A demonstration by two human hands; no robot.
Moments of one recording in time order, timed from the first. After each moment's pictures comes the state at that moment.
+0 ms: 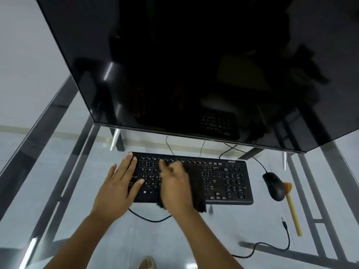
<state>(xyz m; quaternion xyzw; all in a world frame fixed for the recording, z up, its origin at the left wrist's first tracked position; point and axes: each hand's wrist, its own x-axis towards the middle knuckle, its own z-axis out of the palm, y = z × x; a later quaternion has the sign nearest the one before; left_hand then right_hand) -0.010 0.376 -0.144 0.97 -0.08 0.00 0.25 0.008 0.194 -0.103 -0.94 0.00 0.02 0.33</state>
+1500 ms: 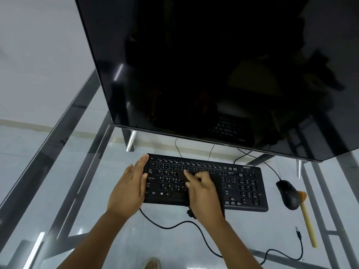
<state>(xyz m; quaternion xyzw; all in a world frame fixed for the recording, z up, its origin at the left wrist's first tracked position) -0.011 0.380 -0.137 0.94 0.00 0.01 0.35 -0.007 0.160 -0.114 -0.96 -0.12 -0.03 0.25</state>
